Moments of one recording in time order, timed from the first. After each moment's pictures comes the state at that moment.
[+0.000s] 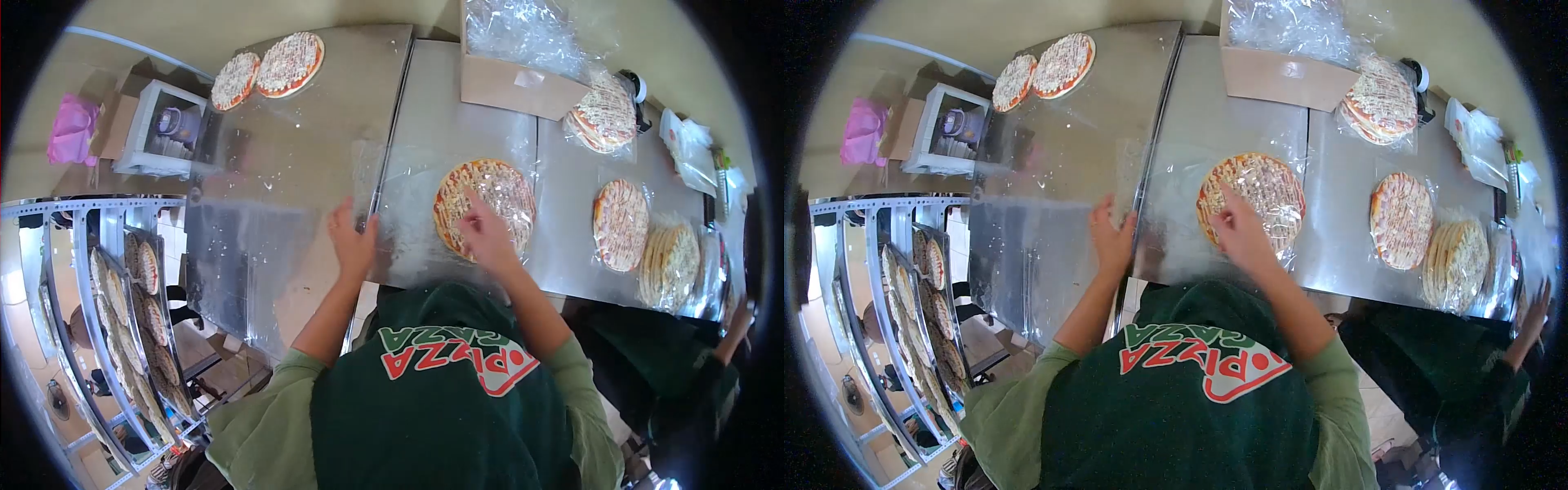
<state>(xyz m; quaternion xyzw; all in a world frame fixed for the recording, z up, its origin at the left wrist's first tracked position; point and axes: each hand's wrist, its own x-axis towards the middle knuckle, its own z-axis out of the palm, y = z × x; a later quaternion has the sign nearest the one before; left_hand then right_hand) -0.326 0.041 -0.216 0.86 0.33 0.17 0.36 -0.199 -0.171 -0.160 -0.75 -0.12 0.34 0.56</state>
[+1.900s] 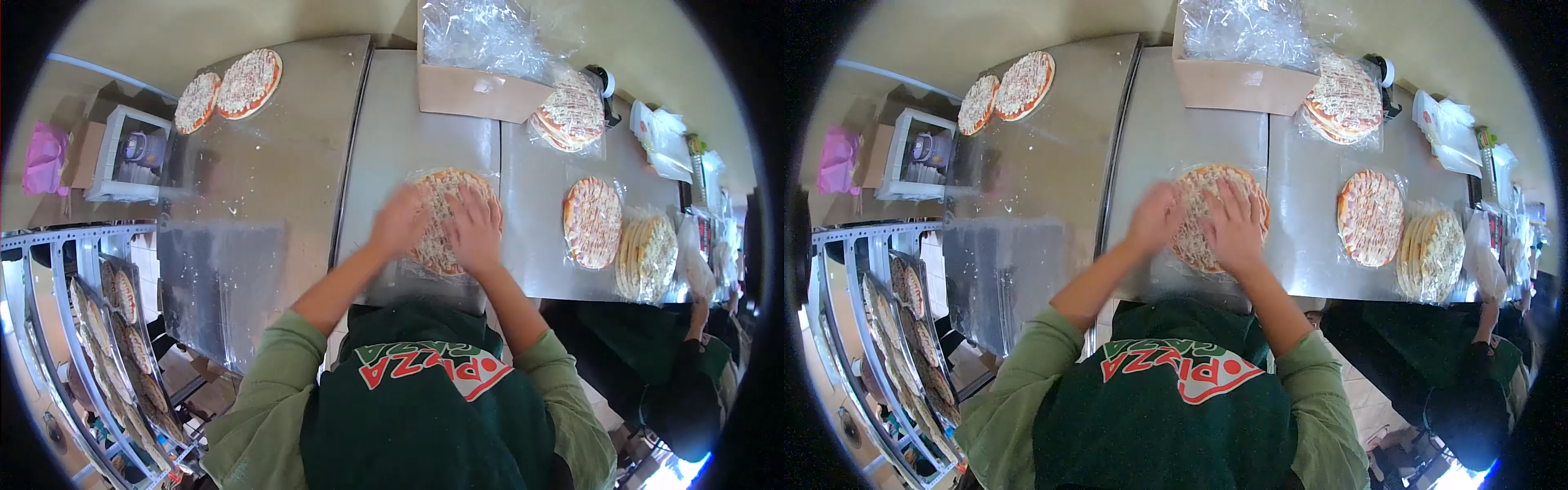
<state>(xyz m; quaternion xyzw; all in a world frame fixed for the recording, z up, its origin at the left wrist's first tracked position) -0.212 -0.029 -0.209 0.90 0.06 0.04 0.42 -0.170 -0.204 -0.198 -0.92 -0.32 -0.02 0.22</state>
